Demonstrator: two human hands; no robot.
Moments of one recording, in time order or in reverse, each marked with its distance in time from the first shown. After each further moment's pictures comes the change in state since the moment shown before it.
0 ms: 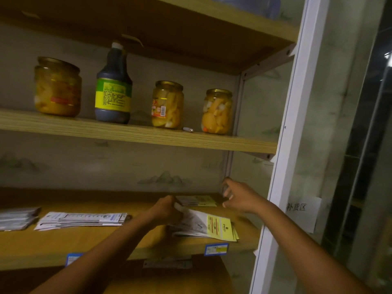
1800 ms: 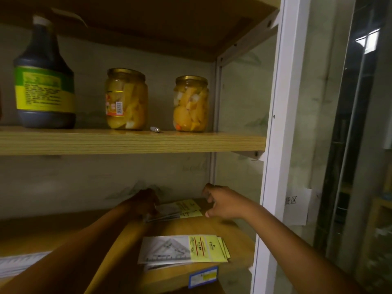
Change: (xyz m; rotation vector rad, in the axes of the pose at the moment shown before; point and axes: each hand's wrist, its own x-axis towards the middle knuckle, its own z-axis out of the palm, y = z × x) left_hand 0.156 -0.040 -0.010 0.256 -0.098 0.023; right_hand 0.040 0.030 0.013 -0.030 -0.083 -0.028
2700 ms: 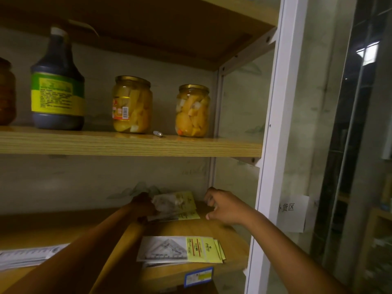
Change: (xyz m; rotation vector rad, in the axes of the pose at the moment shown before) left_hand -0.013 0.013 0.005 -0.159 0.088 -0.249; right_hand -0.007 0.008 0.001 0.067 0.057 0.020
